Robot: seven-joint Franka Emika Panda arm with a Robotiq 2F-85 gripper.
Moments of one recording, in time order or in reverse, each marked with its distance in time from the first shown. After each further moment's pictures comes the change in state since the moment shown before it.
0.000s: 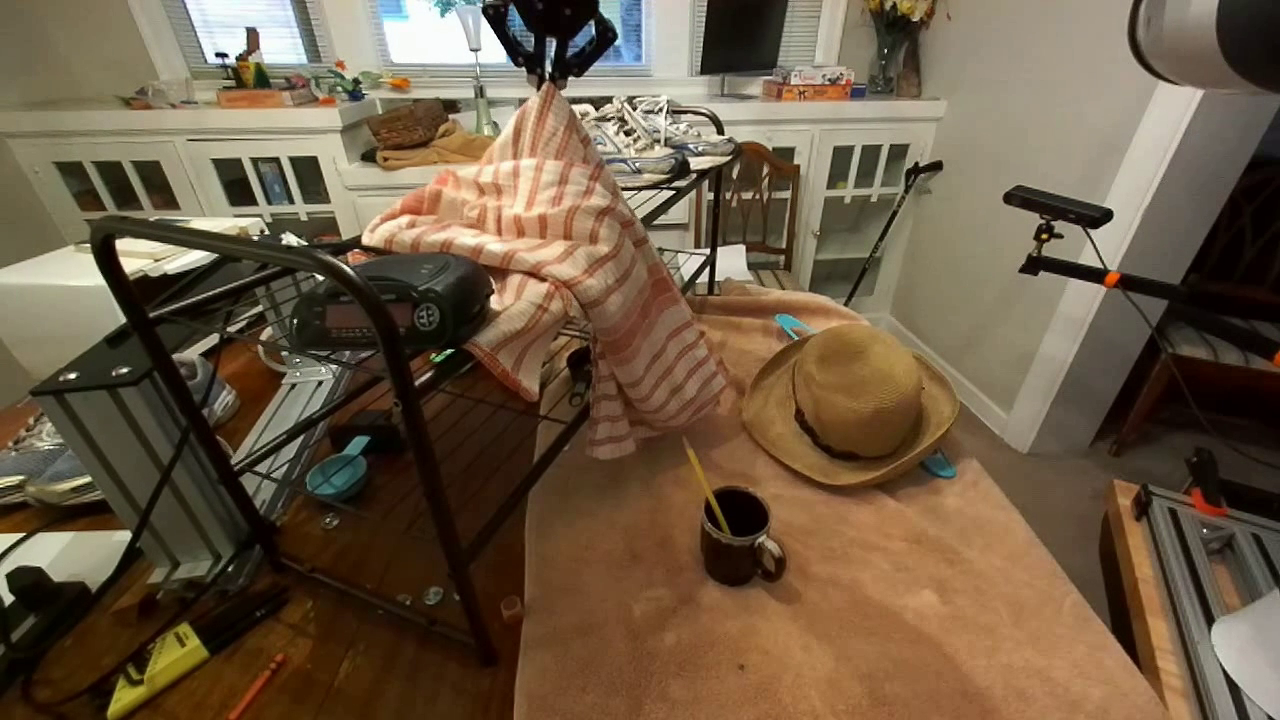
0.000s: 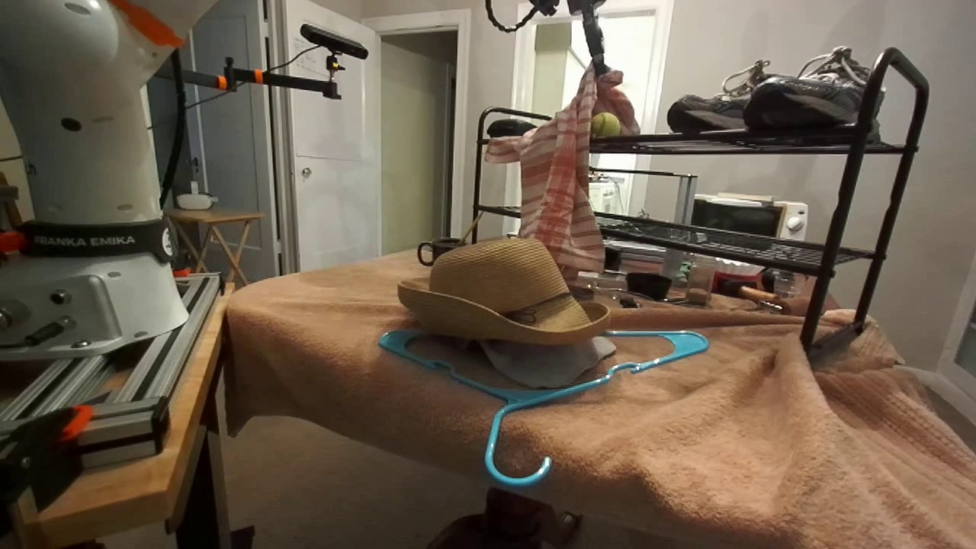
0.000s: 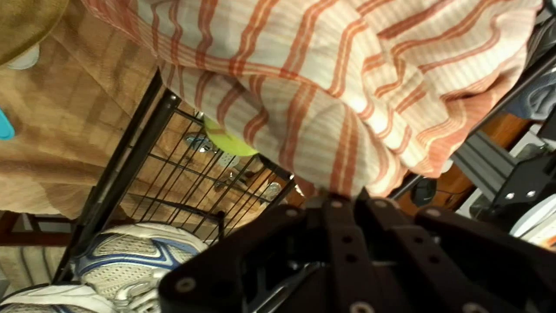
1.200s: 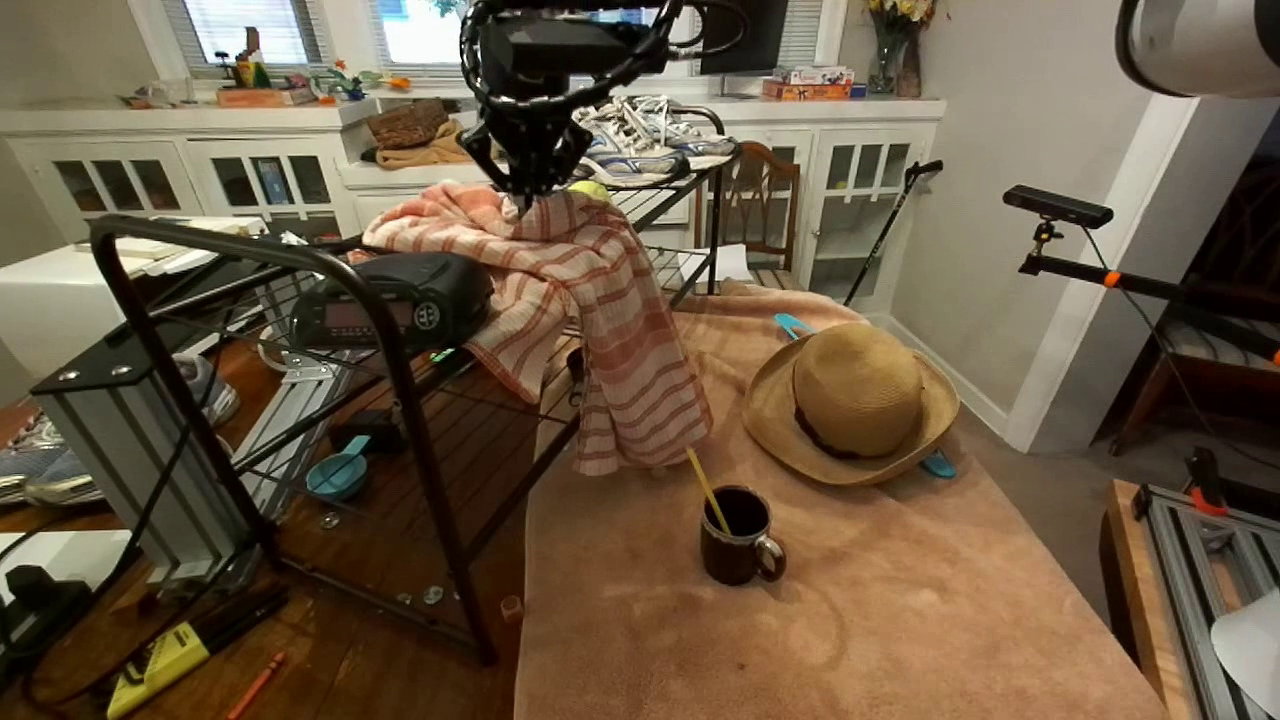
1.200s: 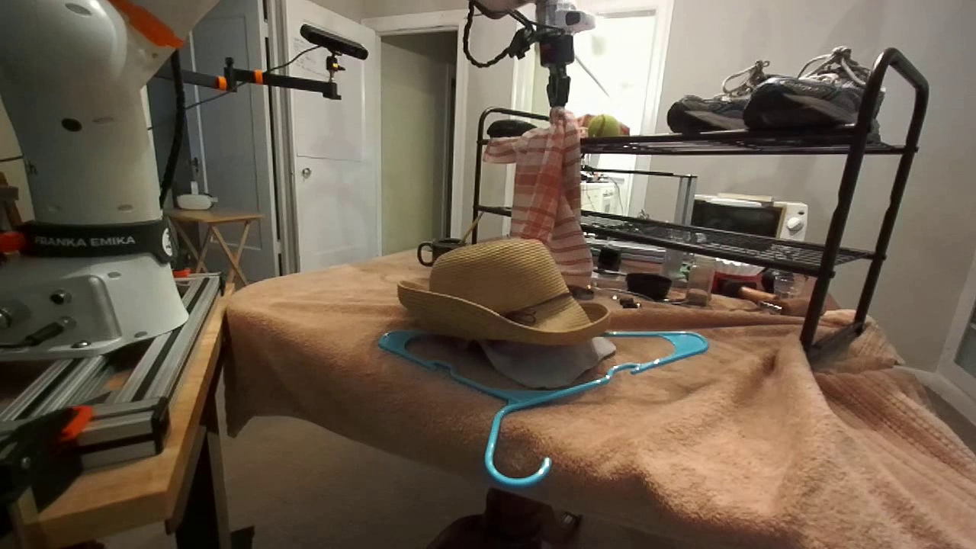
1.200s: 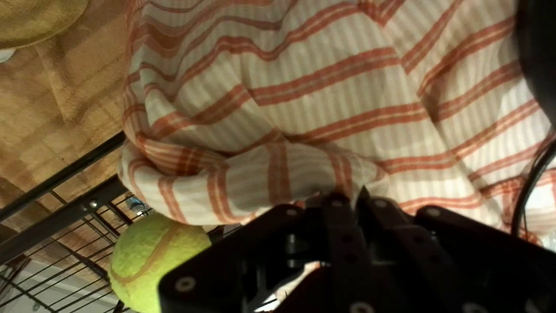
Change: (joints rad) arm 0.002 0.008 0.127 -0.178 0.007 -0.013 -0.302
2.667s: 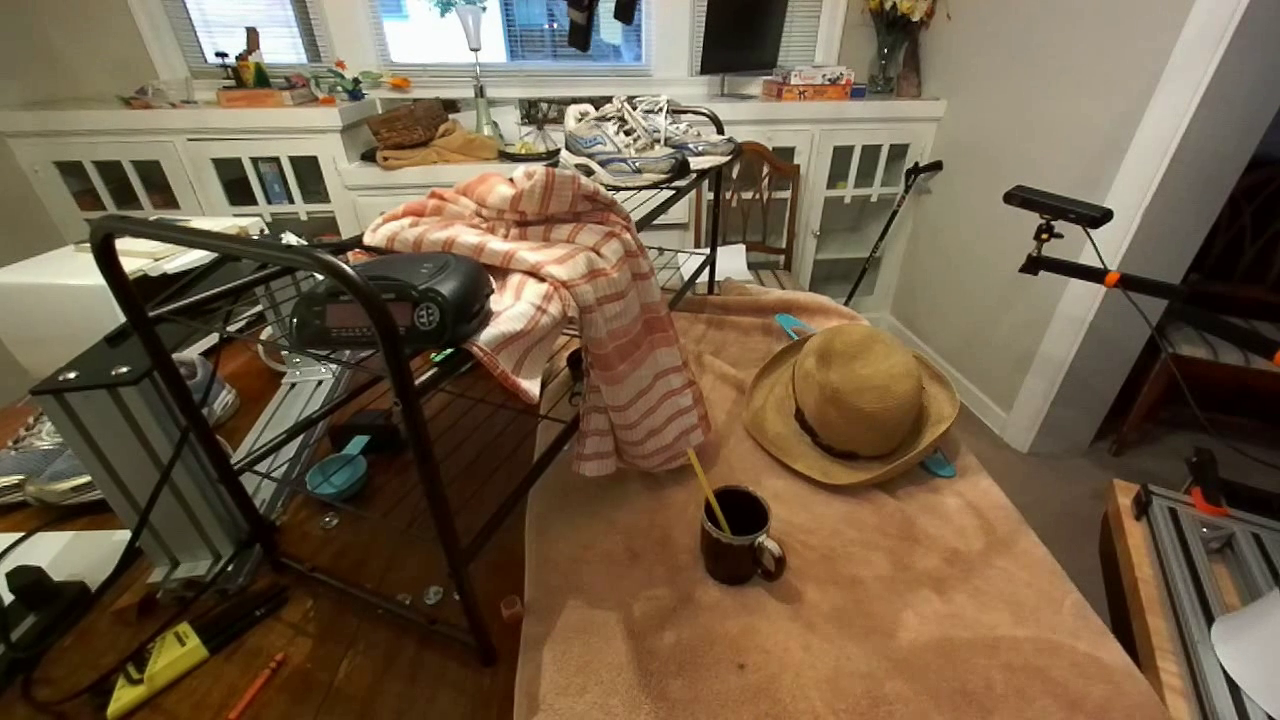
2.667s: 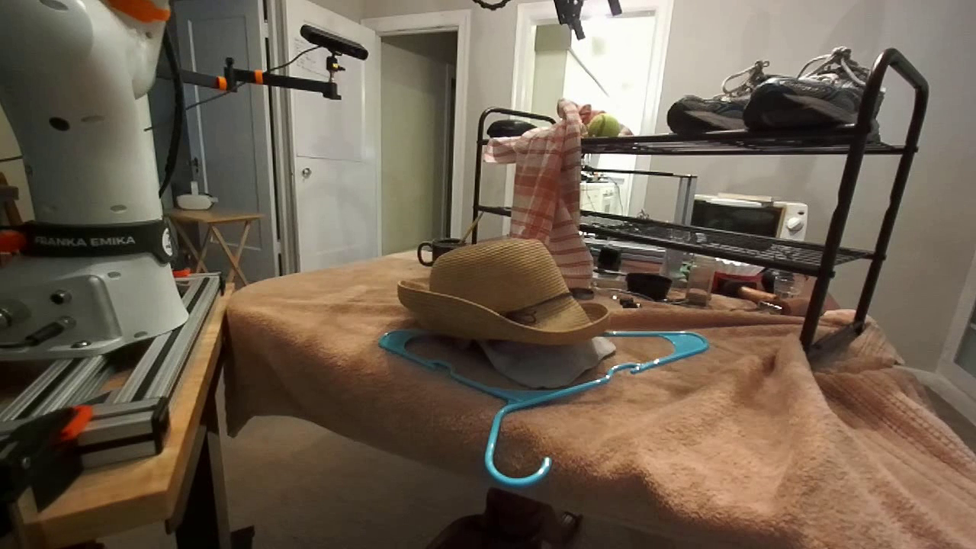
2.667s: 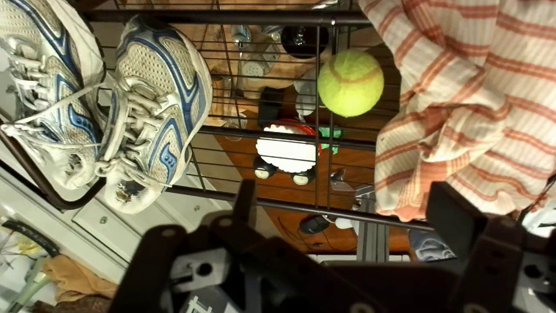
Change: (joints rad) arm -0.126 -0.332 0.001 -0.233 -0.154 0.147 -0.603
